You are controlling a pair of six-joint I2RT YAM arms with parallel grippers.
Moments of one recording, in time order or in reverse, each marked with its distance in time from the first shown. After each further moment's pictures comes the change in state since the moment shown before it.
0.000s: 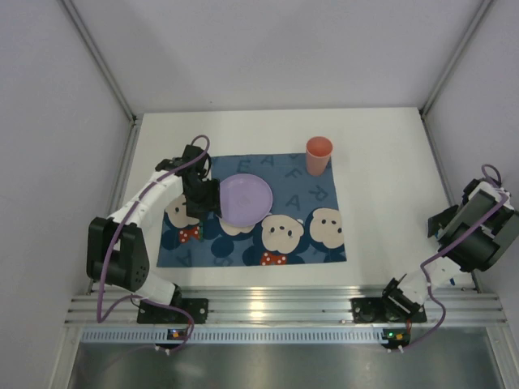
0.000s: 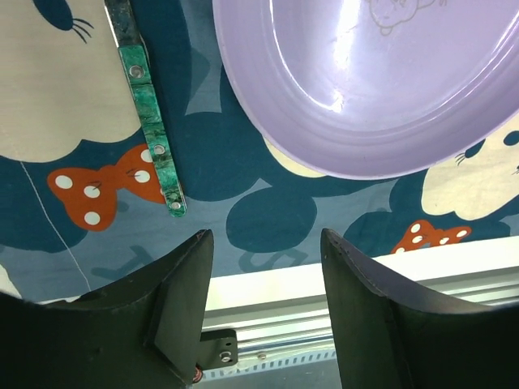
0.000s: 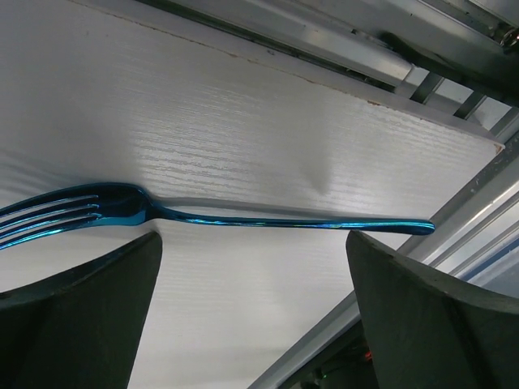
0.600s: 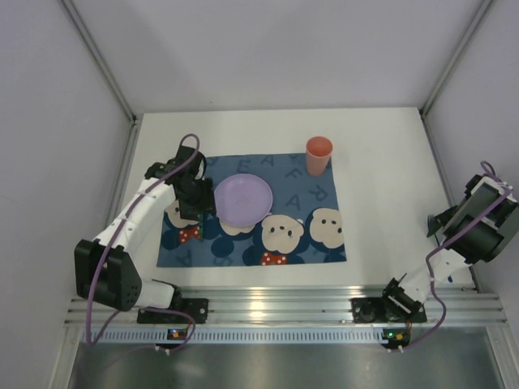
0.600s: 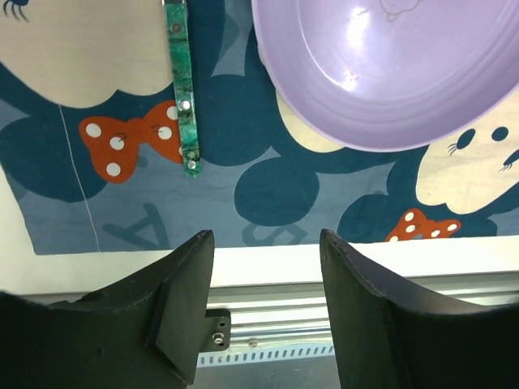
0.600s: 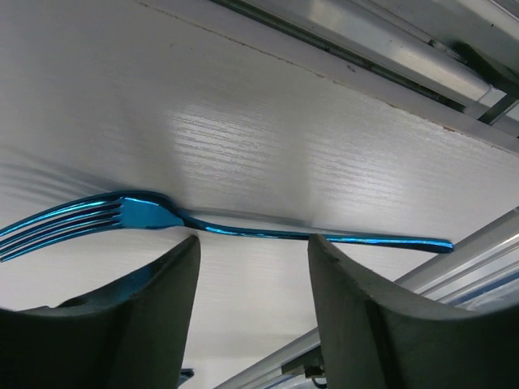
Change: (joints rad) left arm -0.019 -0.128 0.010 -0.088 -0.076 -0.079; right arm 0.002 0.115 0.083 -0.043 -0.100 -0.032
